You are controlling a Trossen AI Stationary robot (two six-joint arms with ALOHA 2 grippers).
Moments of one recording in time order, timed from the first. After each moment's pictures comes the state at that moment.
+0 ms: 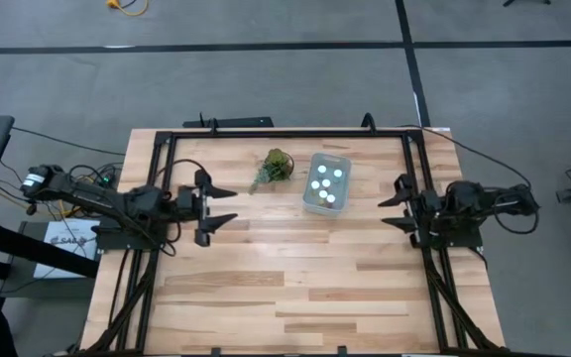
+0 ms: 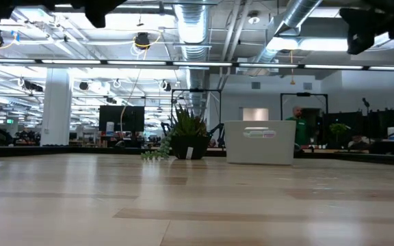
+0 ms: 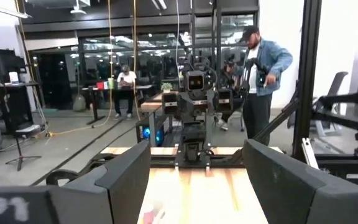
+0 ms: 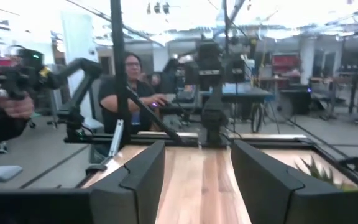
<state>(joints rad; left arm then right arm) -0.21 0.79 0.39 0.60 -0.28 0.08 0.21 0.02 0.20 -0.06 0.05 -0.02</state>
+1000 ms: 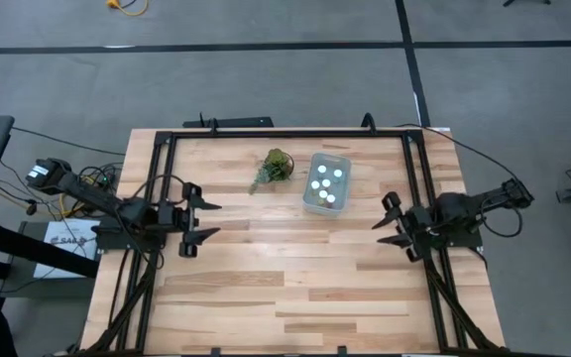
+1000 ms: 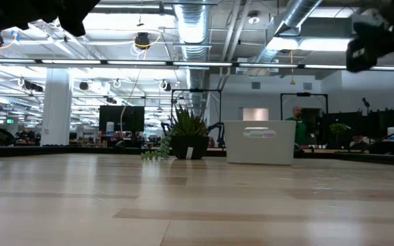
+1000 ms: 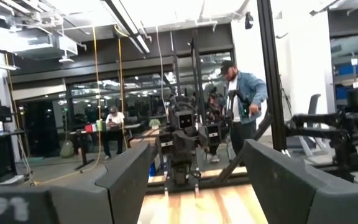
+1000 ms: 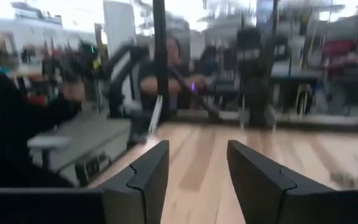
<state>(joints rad) -0.36 0.72 0.10 1.02 -0.32 0.24 0.31 0.00 0.01 0.12 -0.03 -0.01</state>
